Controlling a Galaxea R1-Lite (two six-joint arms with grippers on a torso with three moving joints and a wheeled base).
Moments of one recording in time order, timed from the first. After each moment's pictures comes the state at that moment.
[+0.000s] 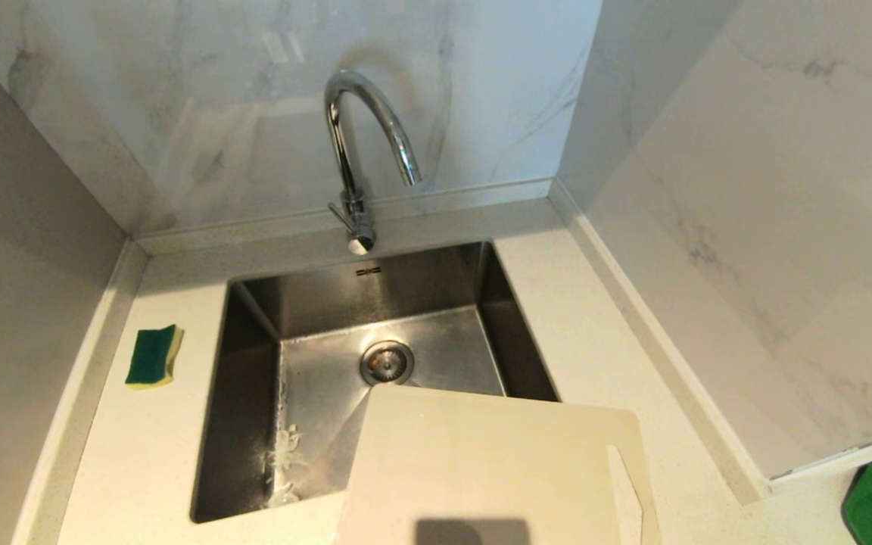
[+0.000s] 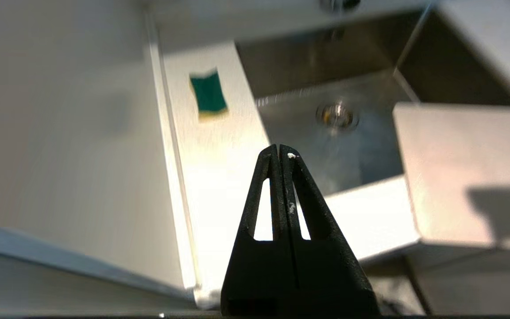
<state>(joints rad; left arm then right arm) 0.01 0.09 -0.48 0.38 -0.06 0.03 -0.01 0.00 -0.06 0.13 -0.03 0.06</state>
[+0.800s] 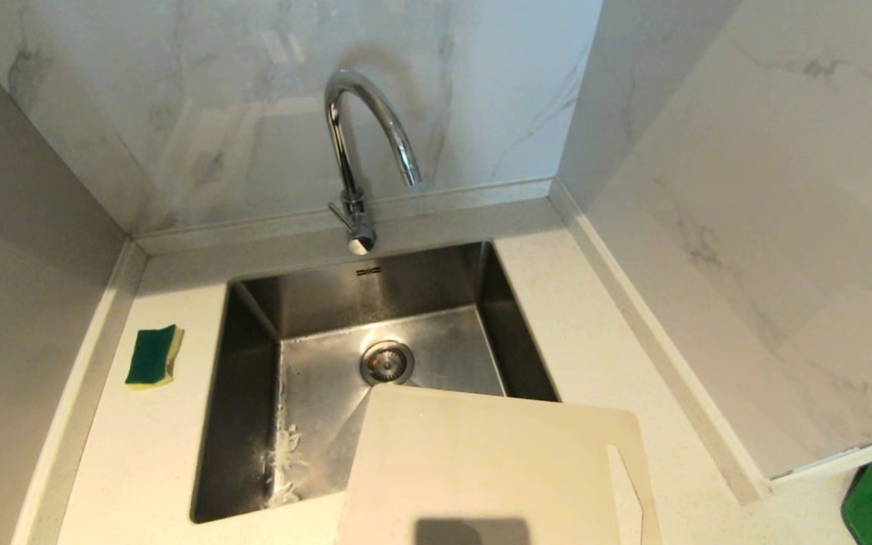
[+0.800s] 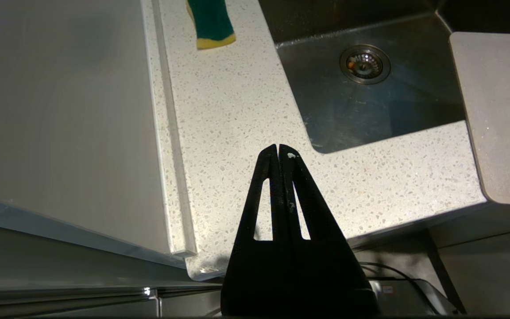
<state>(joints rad) 0.00 0.00 -0.03 0.09 -0.02 0.03 -0.01 0.00 -0.06 0.13 -0.03 0.06</state>
